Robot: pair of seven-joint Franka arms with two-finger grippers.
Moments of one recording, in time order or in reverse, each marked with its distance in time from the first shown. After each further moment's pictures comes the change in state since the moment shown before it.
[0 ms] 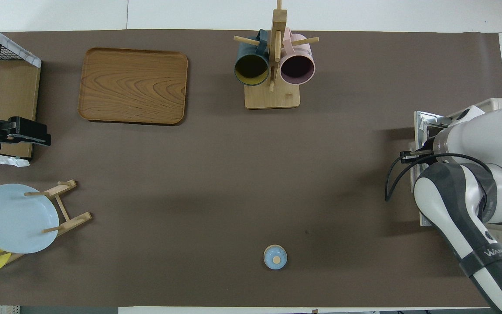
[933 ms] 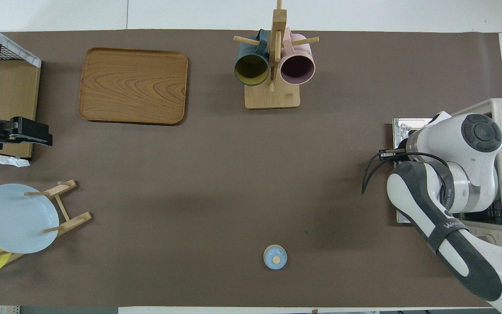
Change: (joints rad) left arm -0.001 0.000 -0.005 0.000 0.000 0.000 0.000; right arm 0.028 0.134 -0.010 -0.001 0.050 0.129 0.029
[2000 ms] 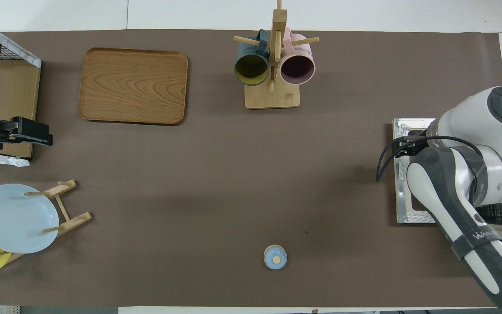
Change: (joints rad) left arm 0.000 0.000 0.000 0.000 0.000 0.000 0.001; right arm 0.027 -0.082 -0.038 0.141 -0.127 -0.331 0.186
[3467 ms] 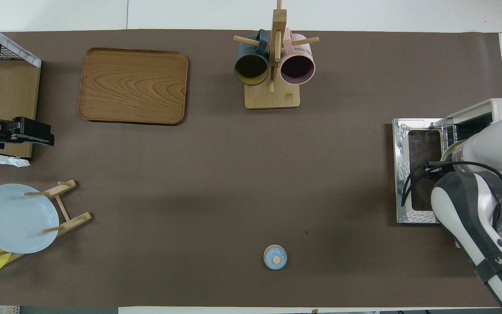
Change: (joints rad) left arm -0.001 0.000 -0.005 0.000 0.000 0.001 0.000; right arm -0.095 -0.097 0.009 -0.157 -0.115 0.027 -0.090
